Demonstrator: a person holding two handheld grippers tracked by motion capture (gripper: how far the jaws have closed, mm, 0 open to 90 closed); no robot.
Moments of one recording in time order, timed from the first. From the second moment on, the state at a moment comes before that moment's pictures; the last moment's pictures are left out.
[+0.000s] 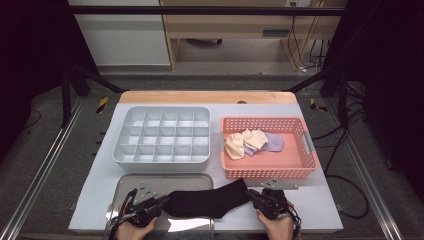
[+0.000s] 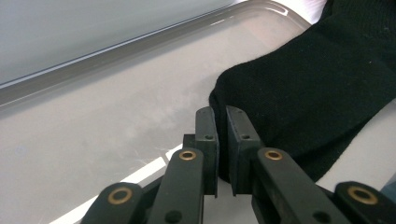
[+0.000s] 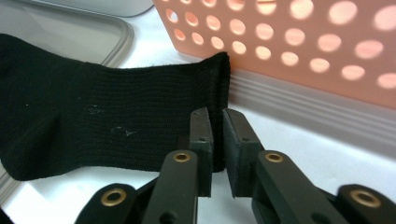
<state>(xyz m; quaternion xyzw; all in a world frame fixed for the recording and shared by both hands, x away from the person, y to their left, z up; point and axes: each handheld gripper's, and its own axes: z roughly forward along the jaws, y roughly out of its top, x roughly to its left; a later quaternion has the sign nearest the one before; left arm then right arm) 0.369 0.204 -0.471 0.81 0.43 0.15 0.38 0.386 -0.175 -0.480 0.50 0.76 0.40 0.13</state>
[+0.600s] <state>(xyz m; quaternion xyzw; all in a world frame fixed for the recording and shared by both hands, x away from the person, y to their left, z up) 0.369 0.196 -0.447 0.78 0.40 0.16 0.45 0.378 -0.186 -0.467 0.50 0.73 0.45 0.16</state>
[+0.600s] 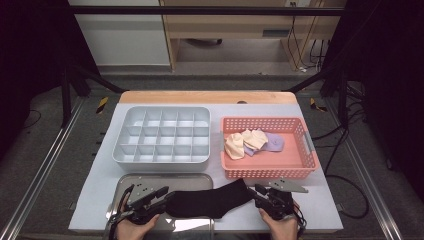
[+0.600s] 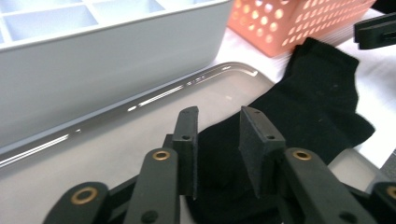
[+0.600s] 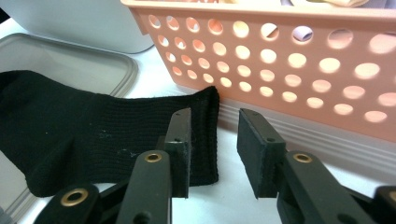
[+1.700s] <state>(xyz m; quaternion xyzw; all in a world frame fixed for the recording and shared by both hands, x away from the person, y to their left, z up) 0.385 0.105 -0.464 0.83 0.35 0.10 0.42 0.385 -0.178 -0.473 0.50 0.75 0.42 0.15</state>
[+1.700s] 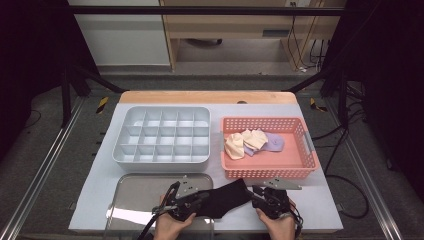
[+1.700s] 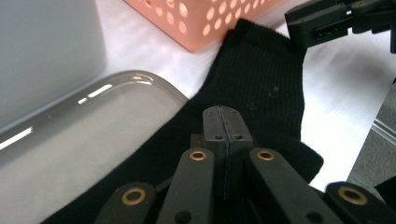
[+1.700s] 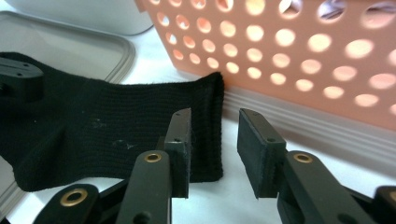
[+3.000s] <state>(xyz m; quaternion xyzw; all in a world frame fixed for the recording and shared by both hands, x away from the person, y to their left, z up) 0.378 0.149 -0.443 0.81 0.36 0.09 0.45 0.365 -0.155 -0.428 0.44 0.76 0.46 0.13</state>
